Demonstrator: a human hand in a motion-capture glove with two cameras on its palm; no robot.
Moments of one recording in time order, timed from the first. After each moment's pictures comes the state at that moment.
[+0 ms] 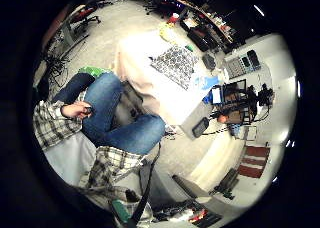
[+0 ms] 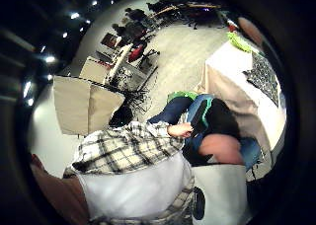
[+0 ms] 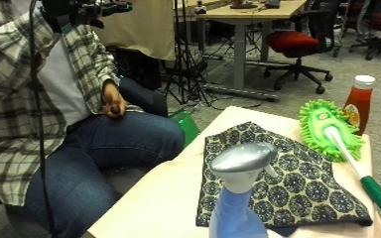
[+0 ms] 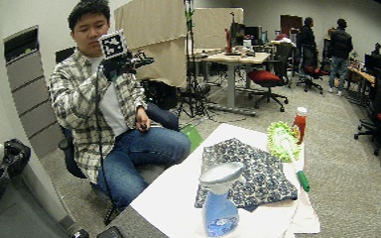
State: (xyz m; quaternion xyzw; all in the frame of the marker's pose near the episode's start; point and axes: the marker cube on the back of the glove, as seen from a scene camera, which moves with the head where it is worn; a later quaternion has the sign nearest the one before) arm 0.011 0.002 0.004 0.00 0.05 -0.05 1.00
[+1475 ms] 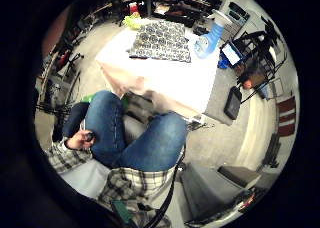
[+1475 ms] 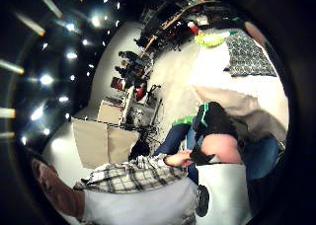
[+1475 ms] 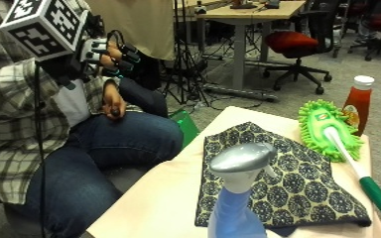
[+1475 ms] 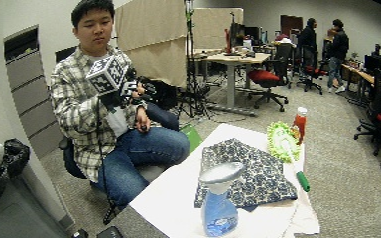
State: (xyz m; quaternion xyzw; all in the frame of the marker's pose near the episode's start) arm 0.031 -0.013 0.001 0.06 -0.05 0.03 1.00
